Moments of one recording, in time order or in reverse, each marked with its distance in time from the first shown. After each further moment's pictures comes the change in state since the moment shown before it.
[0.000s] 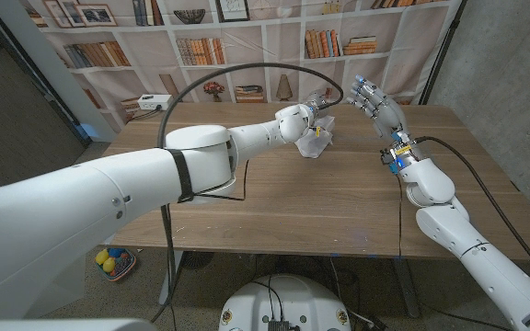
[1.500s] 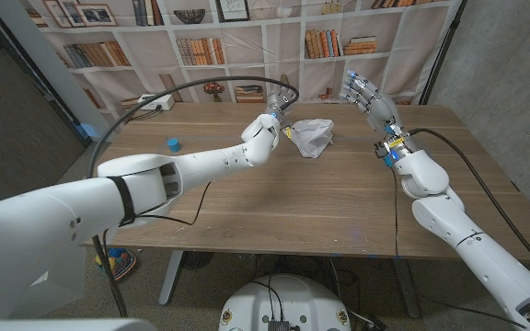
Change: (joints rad) left arm 0.185 0.428 -0.105 -0.639 -0.023 0.457 -0.056; left_hand -0.284 -0.057 -0.335 0.131 -0.085 -0.924 0.038 -0.396 -0.250 -0.439 0.132 -0.130 -0.105 -0.209 0.041 -0.026 -0.005 -0.157 0.157 -0.086 -0.043; right arm 0.063 -0.004 -0.039 -0.005 -0.021 -0.048 -0.005; right_hand 0.000 0.000 0.000 0.000 0.000 0.005 -0.005 0.000 0.000 0.000 0.000 0.000 0.000 0.005 0.005 0.000 0.000 0.002 0.009 0.000 0.000
